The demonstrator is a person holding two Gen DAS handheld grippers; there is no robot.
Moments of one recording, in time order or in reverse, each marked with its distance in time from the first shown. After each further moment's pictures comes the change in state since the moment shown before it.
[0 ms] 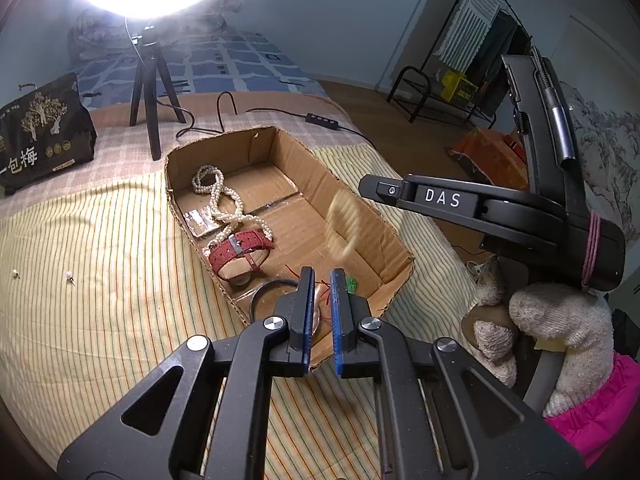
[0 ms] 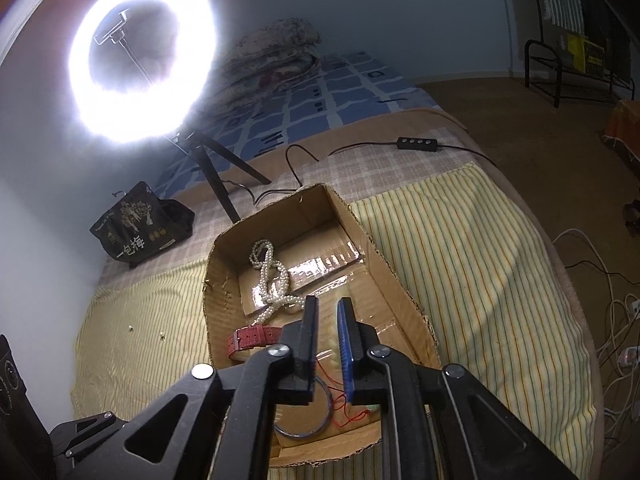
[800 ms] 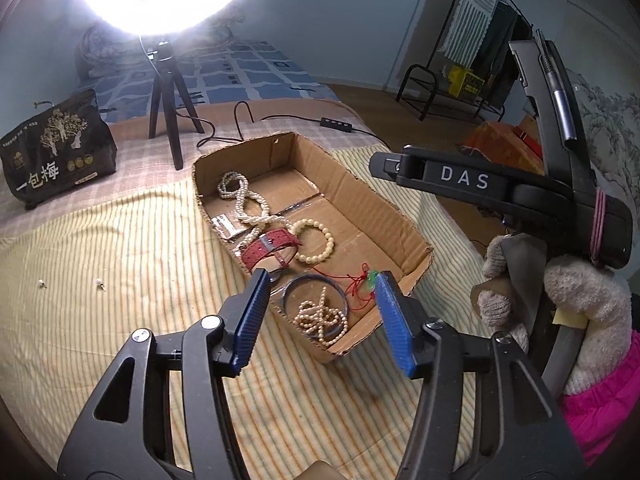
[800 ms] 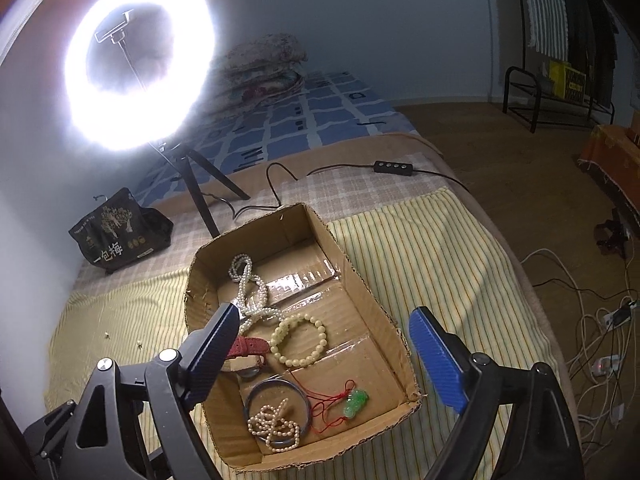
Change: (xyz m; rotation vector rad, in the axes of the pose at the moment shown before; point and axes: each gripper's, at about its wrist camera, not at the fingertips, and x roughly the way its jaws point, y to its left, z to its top) left arm -0.018 0.009 -0.007 0.053 -0.015 0.069; right arm -0.013 0.007 0.002 -0.039 -0.064 -0.117
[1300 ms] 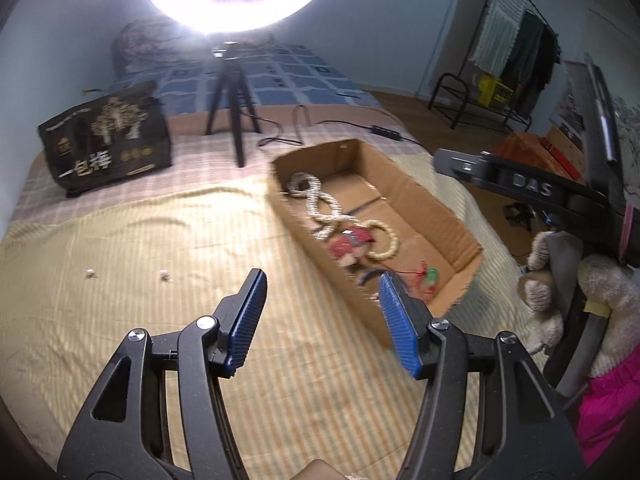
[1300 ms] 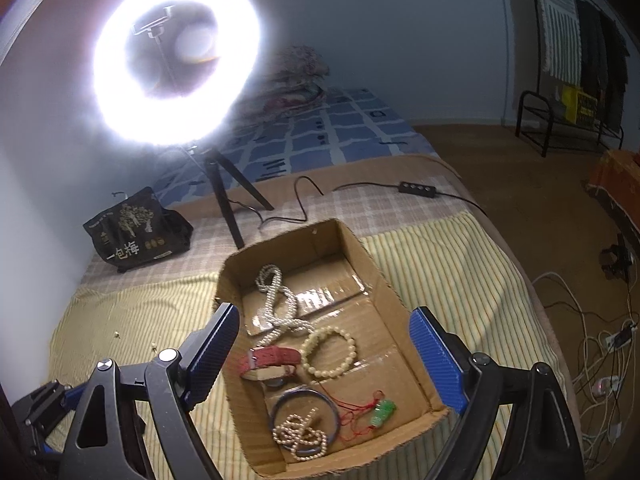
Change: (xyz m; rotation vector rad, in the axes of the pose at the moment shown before) left arm -0.029 0.063 -0.005 -0.055 -0.018 0.100; right arm -0.007 0.037 -0.001 -0.069 -0.065 0.024
